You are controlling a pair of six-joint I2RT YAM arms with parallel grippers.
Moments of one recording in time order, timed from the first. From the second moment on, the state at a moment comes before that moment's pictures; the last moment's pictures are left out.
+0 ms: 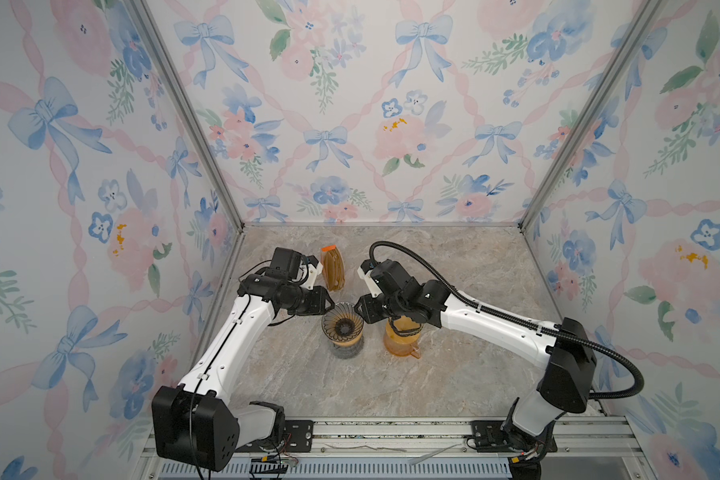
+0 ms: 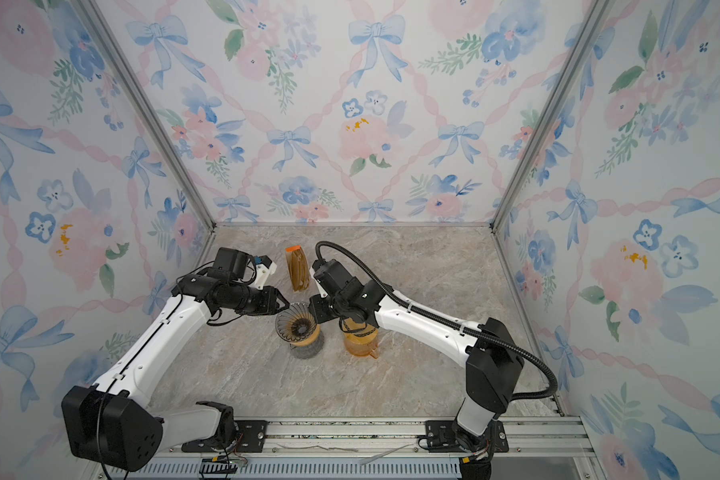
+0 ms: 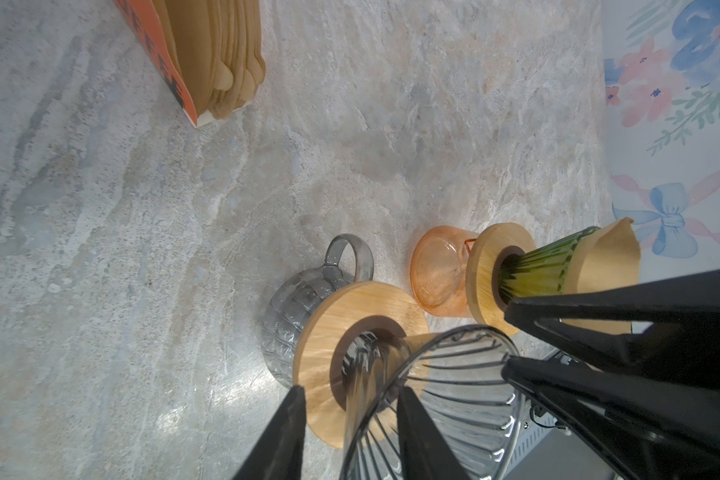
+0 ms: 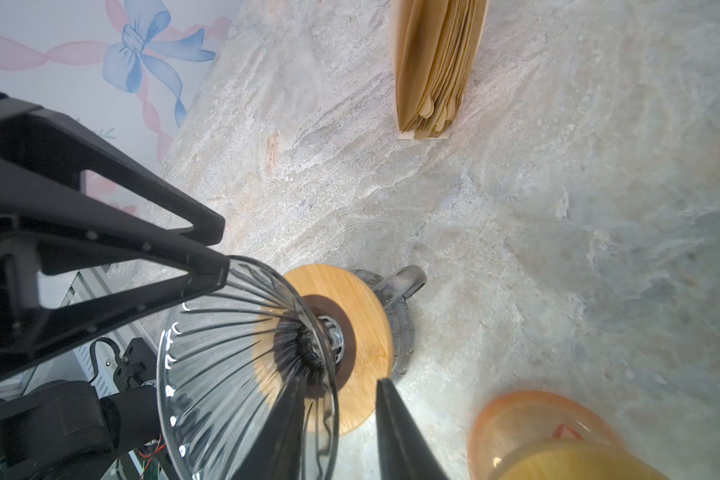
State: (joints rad) left arm -0.21 1.27 1.12 -0.94 0.43 -0.21; right arm 0.95 1.69 1.43 -0.54 -0.07 0.51
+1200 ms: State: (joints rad) left arm -0.24 1.32 1.17 -0.94 0.40 -0.21; right arm 0.92 1.70 1.43 -0.54 -0.09 0.51
